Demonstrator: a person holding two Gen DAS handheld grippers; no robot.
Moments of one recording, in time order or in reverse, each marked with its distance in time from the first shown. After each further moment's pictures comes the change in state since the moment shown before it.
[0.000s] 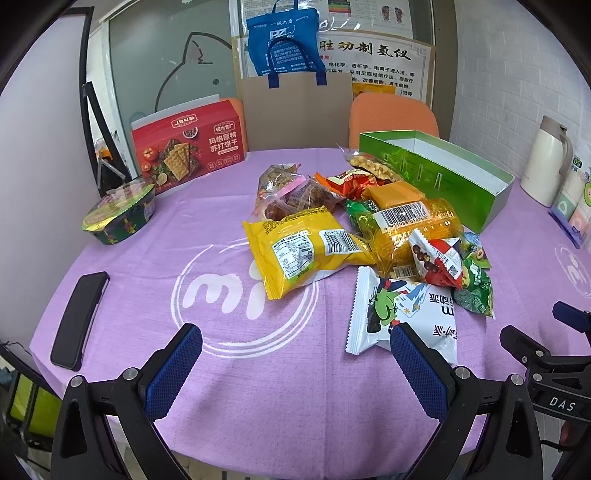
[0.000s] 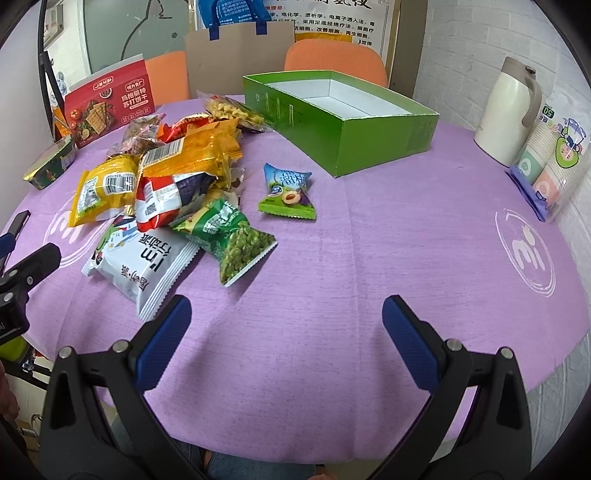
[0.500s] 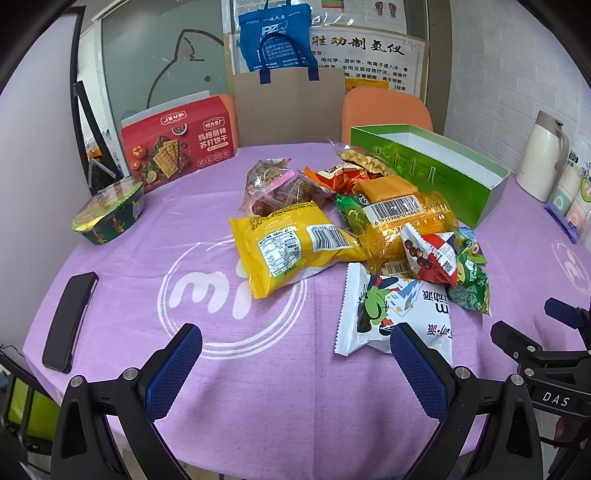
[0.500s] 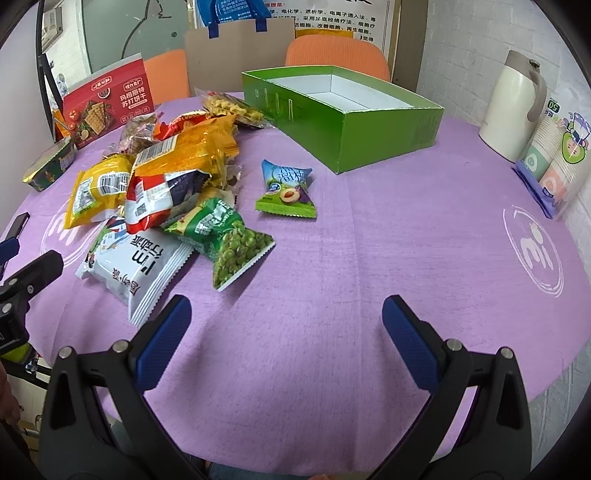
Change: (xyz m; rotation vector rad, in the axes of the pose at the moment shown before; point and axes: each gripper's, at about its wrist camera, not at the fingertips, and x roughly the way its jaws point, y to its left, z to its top) left arm 0.007 -0.006 0.000 0.012 0.016 -0.028; right arm 0.009 -0.007 0.001 0.007 0.004 0.028
